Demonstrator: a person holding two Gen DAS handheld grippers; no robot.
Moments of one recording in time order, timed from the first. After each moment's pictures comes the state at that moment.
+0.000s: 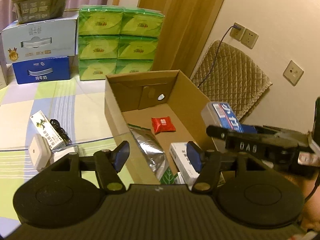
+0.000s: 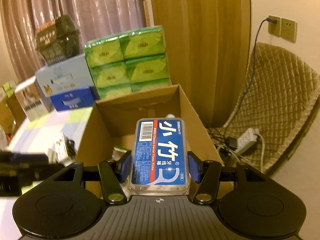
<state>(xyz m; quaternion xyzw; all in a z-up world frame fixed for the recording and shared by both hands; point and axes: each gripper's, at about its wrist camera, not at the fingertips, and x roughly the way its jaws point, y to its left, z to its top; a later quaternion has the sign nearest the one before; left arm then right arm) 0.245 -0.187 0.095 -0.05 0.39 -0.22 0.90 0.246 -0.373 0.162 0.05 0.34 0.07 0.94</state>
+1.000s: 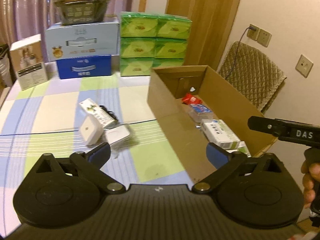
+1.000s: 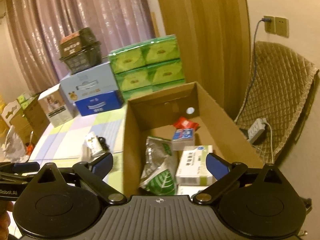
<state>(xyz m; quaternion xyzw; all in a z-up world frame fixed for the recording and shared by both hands) 0.167 -0.109 0.105 -0.02 0.37 -0.15 0.92 0.152 -0.329 0.186 0.09 0.32 0.08 0.94</state>
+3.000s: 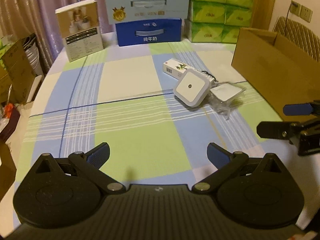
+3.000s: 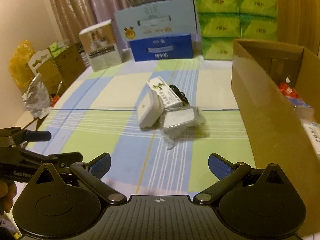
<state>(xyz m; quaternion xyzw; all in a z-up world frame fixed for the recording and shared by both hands) 0.206 0.053 -0.006 0.05 0.41 -0.08 0.91 0.215 -0.144 0.068 0.03 0.39 0.20 0.90</state>
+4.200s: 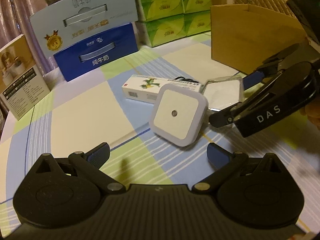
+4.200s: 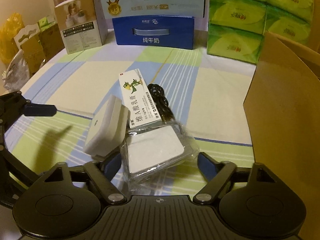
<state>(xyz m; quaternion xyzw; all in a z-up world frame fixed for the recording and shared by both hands) 0.304 0.016 -0.061 0.17 0.35 -0.21 0.90 0.331 -0.123 0.015 -0.05 0.42 0.19 0.88</state>
